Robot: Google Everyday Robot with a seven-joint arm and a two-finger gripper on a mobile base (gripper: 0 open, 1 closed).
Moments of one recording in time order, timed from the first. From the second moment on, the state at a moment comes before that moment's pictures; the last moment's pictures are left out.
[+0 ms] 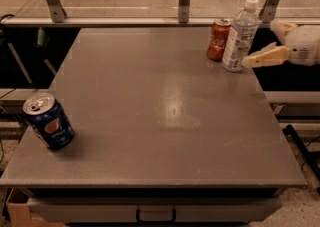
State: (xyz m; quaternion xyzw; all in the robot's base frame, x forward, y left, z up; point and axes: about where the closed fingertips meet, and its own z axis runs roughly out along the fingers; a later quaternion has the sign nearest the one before) arm 0.656 -0.275 0.922 -0.37 0.70 0.20 0.57
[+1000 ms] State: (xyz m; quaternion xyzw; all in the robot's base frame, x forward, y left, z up) arm 0.573 -0.327 0.993 -0.36 0.73 0.09 0.57
